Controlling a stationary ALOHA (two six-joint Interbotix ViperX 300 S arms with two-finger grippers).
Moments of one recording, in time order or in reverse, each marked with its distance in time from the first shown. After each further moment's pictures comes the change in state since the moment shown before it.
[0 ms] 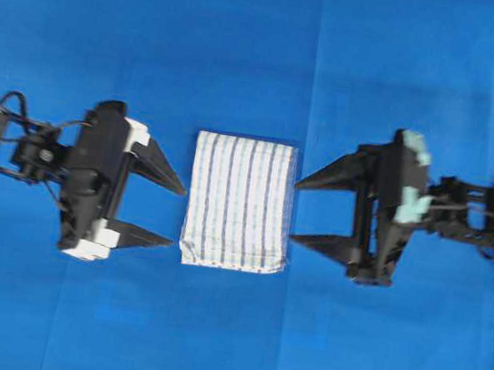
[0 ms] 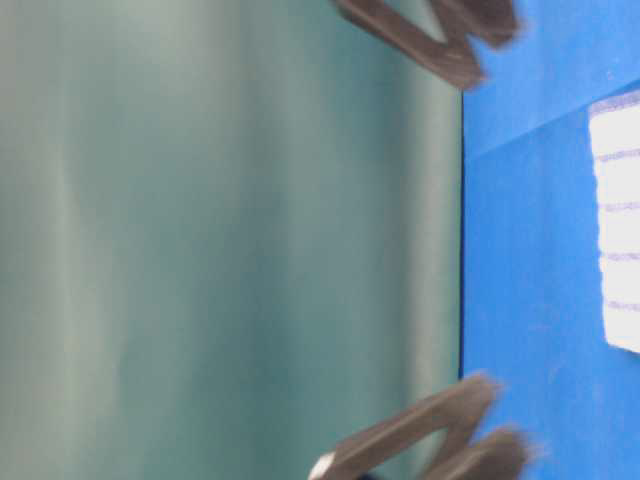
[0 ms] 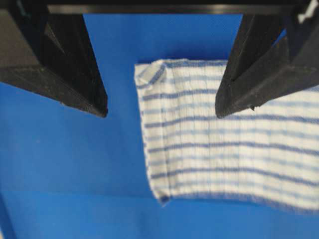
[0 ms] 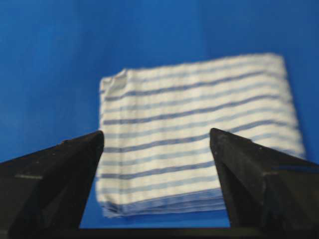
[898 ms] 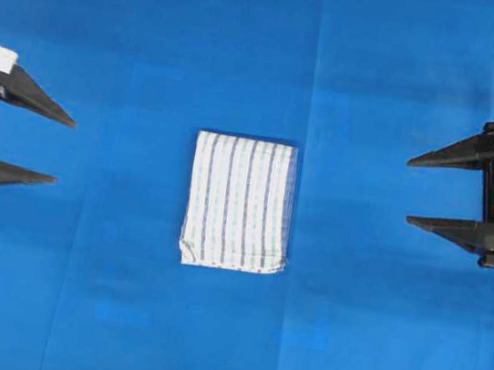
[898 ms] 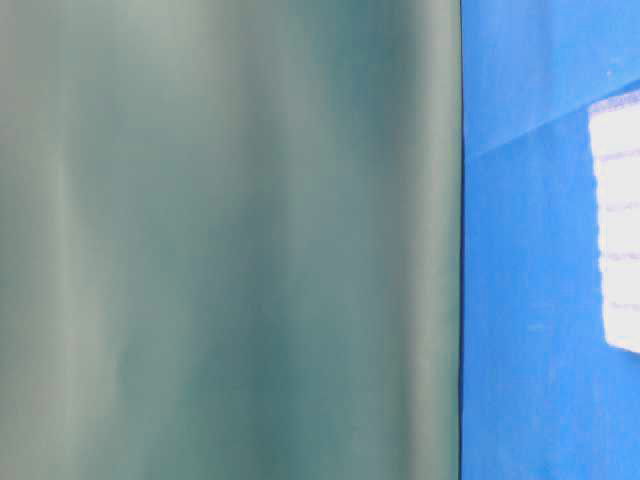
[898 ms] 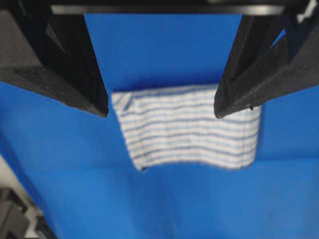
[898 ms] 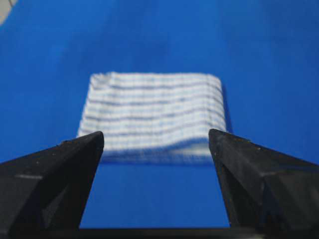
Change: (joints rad) left arm 0.060 -0.678 0.423 0.002 -0.031 0.143; right arm -0.055 -0.658 0.393 -0.002 0.064 -0.178
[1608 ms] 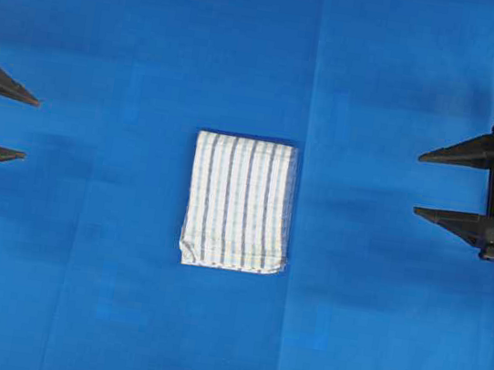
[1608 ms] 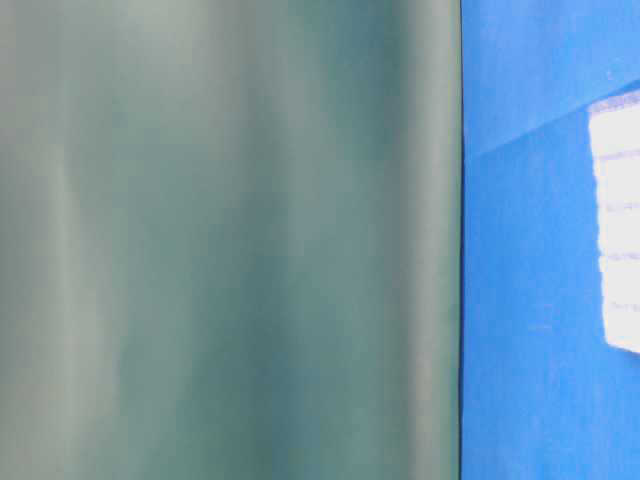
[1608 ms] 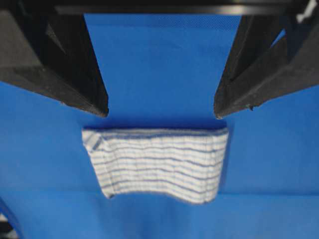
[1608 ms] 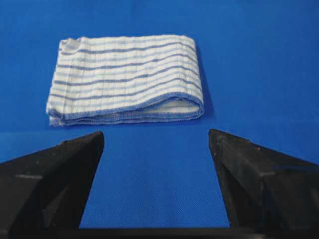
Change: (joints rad) left arm 0.074 -0.279 0.230 -0.003 0.000 -0.006; right arm -0.002 -0.014 0.115 0.034 -0.103 0.009
